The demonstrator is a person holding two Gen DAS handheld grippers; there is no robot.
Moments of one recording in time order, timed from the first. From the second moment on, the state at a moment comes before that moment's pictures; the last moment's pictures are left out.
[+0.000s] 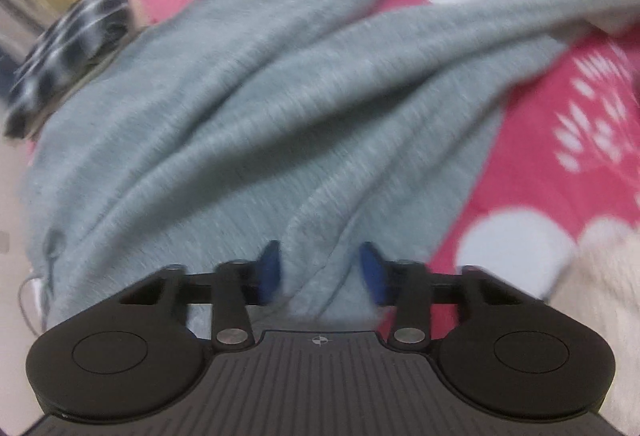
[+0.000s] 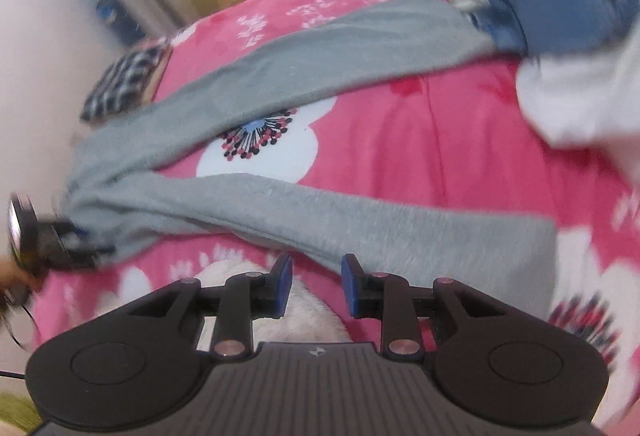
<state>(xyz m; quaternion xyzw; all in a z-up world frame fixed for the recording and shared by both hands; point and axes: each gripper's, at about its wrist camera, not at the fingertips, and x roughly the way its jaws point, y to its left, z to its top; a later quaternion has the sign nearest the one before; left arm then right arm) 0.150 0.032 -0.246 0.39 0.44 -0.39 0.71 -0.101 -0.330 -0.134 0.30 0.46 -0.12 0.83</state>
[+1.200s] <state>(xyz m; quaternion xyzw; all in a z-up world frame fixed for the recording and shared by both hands) 0.054 0.007 -0.247 0.51 0.36 -0.36 0.69 -0.146 -0.496 -0.203 0.69 0.14 -0.26 0.66</state>
